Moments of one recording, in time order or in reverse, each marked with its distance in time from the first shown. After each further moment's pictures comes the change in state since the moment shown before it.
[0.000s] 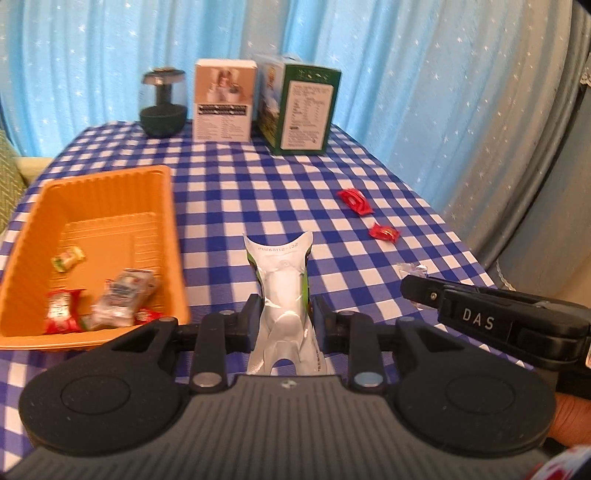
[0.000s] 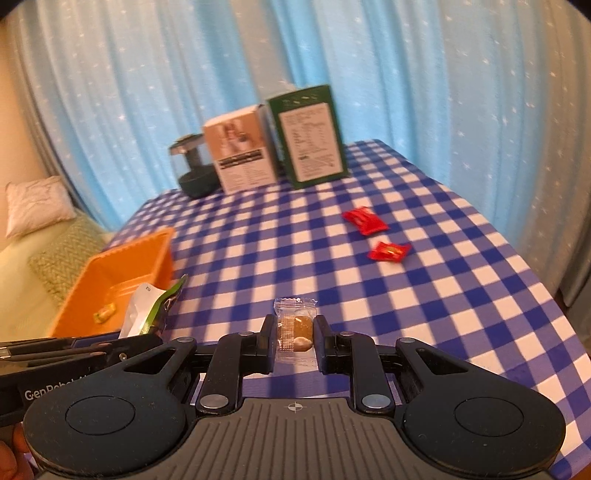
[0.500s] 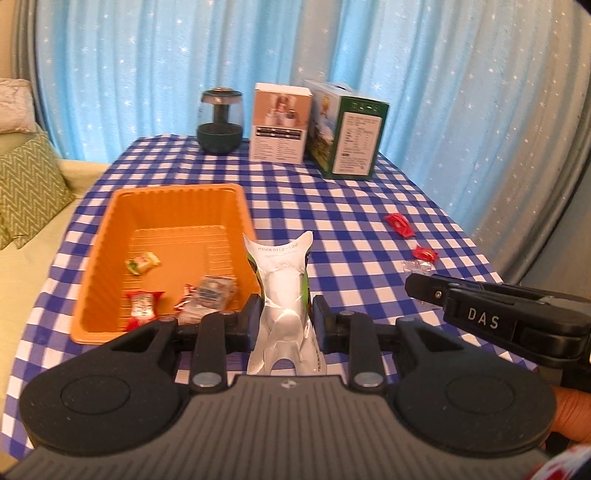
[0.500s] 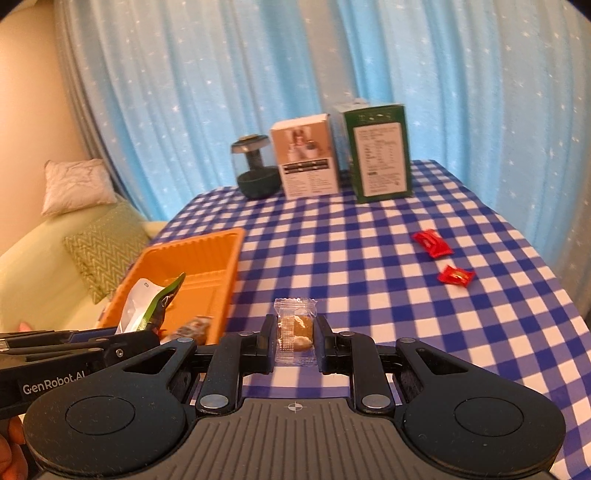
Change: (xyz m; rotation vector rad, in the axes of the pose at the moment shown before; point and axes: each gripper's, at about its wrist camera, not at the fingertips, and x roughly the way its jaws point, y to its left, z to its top) left arm -0.056 0.053 0.001 -0.051 -0.055 0.092; right arm -0.005 0.068 0.004 -0.104 -0.012 0.097
